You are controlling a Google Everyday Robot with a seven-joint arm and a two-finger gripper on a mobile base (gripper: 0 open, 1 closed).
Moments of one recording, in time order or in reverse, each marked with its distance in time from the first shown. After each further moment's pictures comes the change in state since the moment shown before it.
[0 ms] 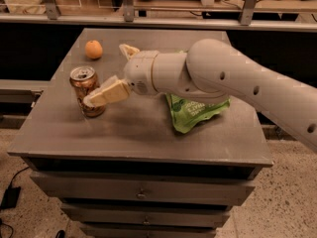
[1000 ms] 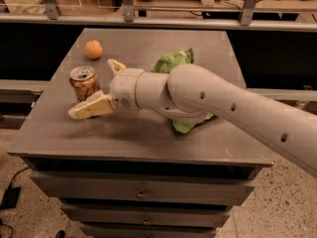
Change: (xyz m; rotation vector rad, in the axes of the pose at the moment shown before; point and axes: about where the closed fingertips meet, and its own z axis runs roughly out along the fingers) arm 0.022 0.023 0.040 0.003 -0.056 0.059
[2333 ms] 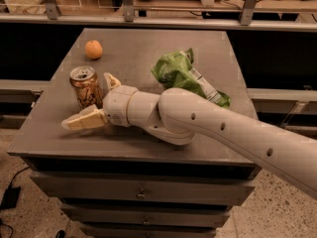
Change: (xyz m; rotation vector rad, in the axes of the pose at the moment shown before) arm 0.027 0.018 0.023 0.038 -0.063 0.044
